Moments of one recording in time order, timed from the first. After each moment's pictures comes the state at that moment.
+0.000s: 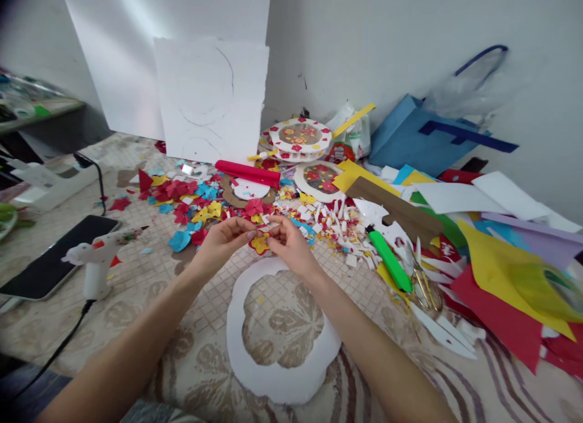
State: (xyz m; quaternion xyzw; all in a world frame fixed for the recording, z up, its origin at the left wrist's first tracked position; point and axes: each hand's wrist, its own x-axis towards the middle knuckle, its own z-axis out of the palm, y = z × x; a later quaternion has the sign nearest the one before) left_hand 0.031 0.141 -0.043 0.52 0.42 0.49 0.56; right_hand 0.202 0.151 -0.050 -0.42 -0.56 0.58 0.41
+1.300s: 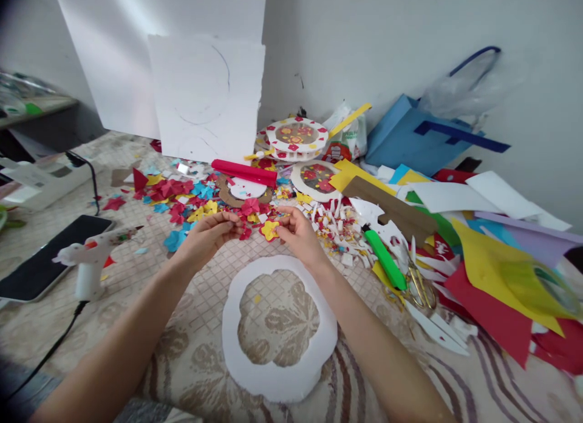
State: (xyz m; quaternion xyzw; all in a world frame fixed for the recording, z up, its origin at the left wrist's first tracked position) left_hand 0.016 0.152 -0.039 0.37 0.40 0.53 0.65; right_hand 0.220 0.164 -0.044 -0.45 -0.54 0.54 0.46
